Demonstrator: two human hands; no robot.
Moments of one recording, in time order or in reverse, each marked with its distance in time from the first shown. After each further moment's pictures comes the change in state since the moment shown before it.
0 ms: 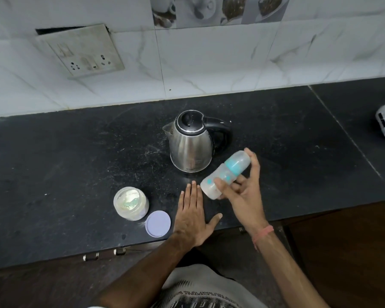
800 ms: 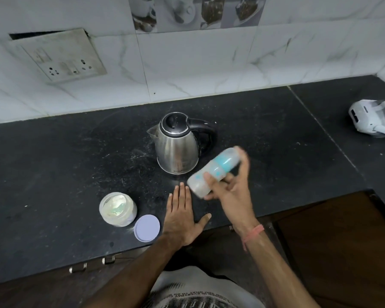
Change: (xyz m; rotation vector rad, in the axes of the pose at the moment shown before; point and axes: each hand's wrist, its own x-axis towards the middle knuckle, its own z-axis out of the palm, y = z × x) left_hand 0.008 -0.007 0.002 -0.022 -0.107 0.011; right_hand -0.012 -0.022 0.005 0.041 -0.004 0.014
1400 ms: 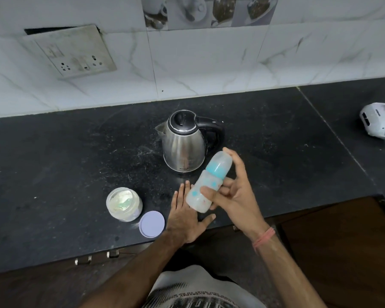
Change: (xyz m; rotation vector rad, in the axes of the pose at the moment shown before) left_hand -0.003 -0.003 -0.003 -0.020 -0.013 0.027; right_hand -0.011 -0.008 0.000 -0.043 -0.210 -0.010
